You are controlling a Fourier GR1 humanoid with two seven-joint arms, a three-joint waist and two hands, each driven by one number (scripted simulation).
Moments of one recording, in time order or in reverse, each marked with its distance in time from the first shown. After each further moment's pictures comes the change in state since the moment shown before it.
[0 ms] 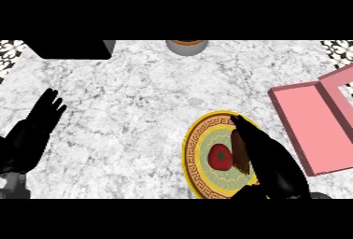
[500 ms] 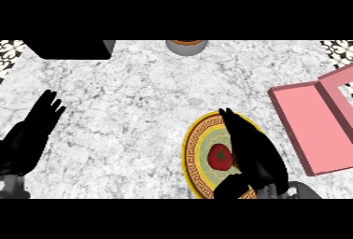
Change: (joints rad) left arm 0.016 -0.024 0.030 -0.019 -0.023 -0.027 0.015; right arm -0.045 0.122 -0.006 0.093 0.101 0.039 -0.029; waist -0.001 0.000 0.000
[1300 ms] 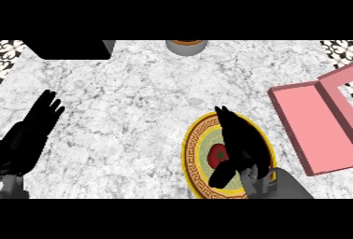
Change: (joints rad) left arm 0.001 -0.024 0.030 -0.009 -0.025 -0.026 0.025; right arm -0.024 0.099 -0.035 0.165 0.075 0.066 -0.019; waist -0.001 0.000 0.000
